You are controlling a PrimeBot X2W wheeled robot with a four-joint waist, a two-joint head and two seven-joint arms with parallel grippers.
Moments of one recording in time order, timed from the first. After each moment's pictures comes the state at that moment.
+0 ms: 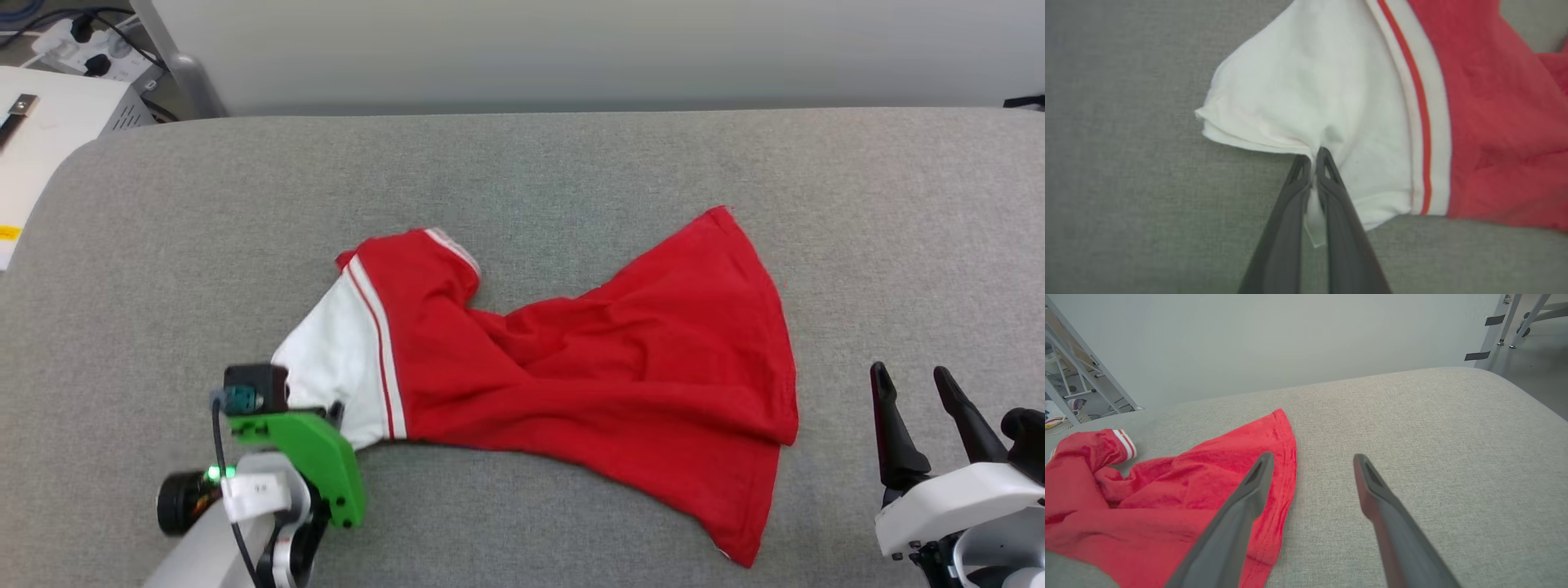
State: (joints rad) left arm -0.37 0.41 -0.57 0.46 -0.78 0.19 0.11; right arm 0.06 -0.06 -0.13 -0.13 0.25 0.13 0.07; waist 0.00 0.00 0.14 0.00
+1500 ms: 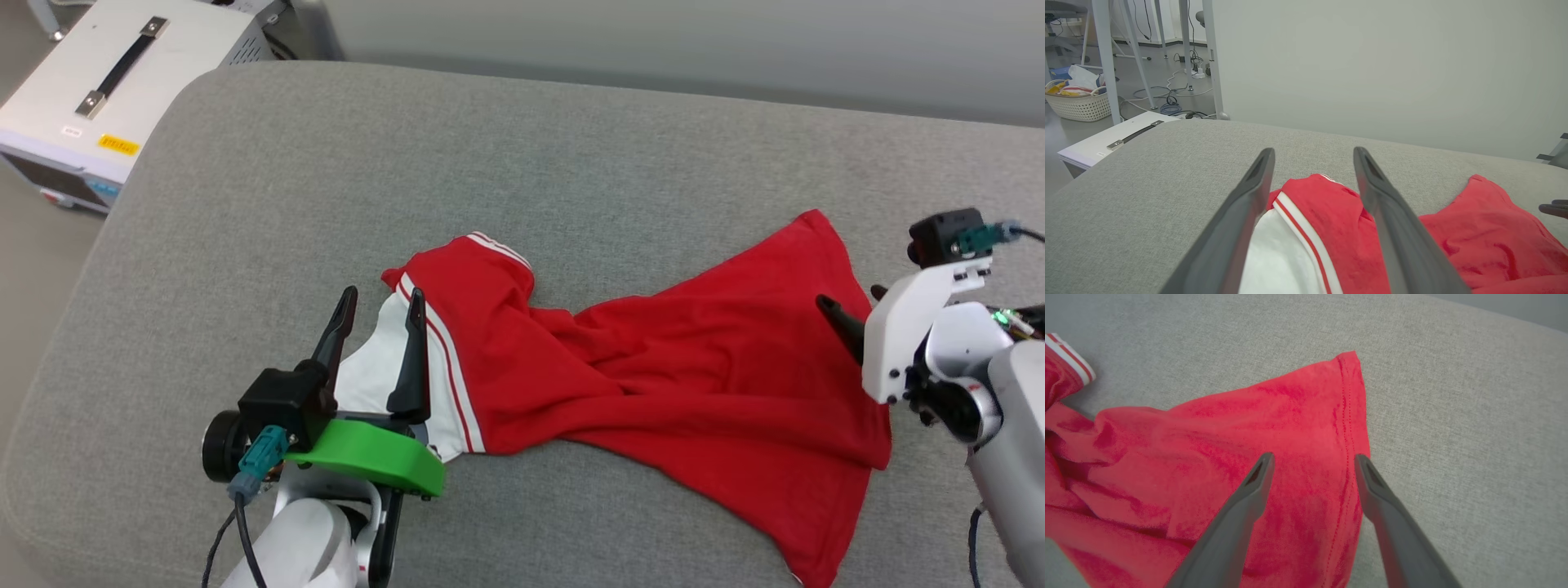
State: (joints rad) left arm -0.21 0.30 -0.47 0.00 -0.52 0.27 -0.26; right arm -0.48 -0.37 0.24 0.40 0.48 0.13 0.47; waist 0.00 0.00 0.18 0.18
